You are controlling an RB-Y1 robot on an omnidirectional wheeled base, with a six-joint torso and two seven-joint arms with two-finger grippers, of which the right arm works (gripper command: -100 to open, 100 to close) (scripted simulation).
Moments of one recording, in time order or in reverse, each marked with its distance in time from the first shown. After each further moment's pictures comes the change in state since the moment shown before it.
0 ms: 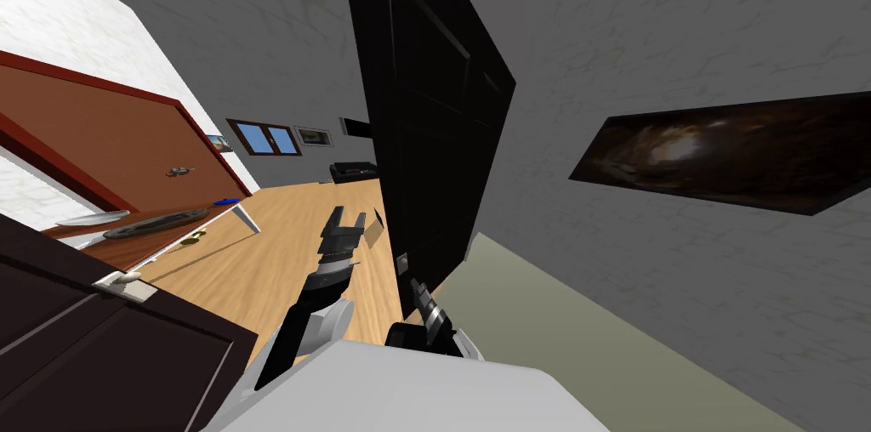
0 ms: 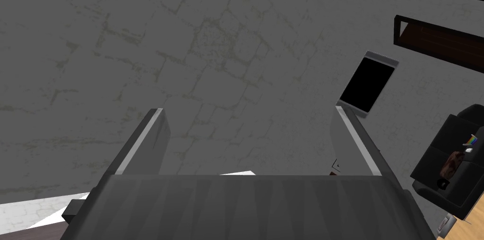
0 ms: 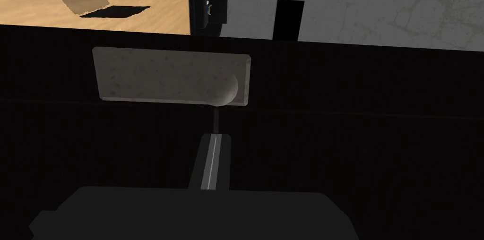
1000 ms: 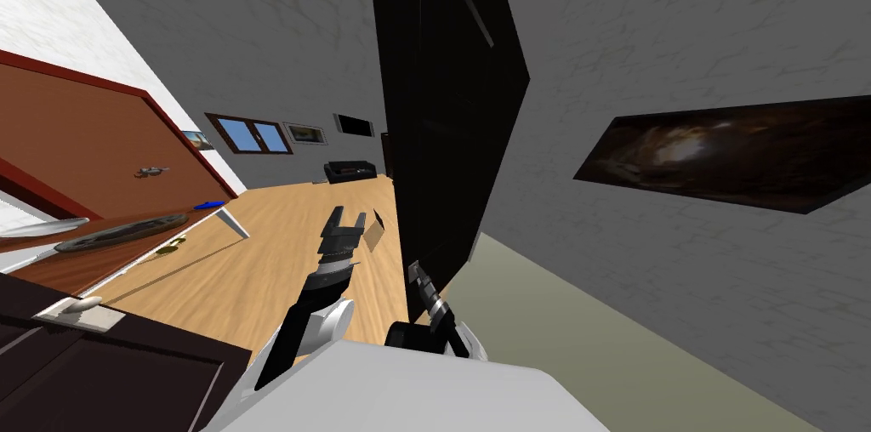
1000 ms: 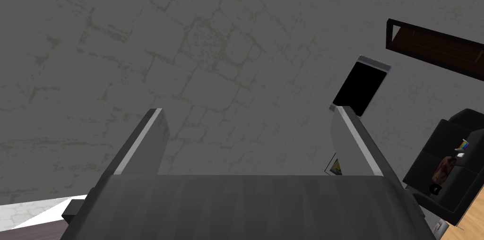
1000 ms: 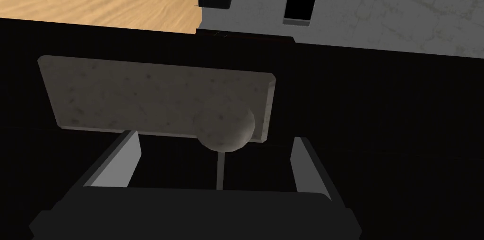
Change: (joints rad) arm -0.027 0.012 -0.072 0.025 -0.020 0.032 0.029
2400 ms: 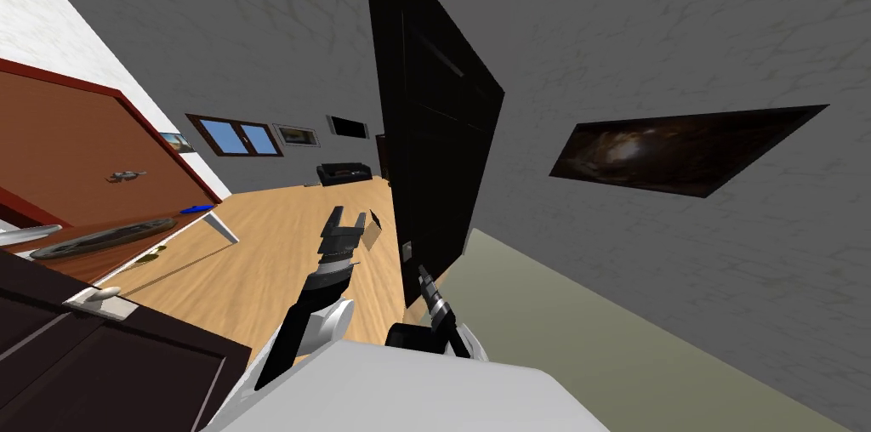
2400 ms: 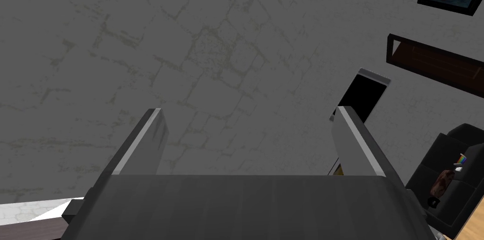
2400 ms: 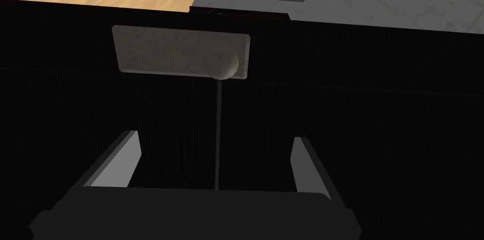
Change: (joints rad) arm 0.016 0.007 -0.028 -0.007 -0.015 -0.010 0.010
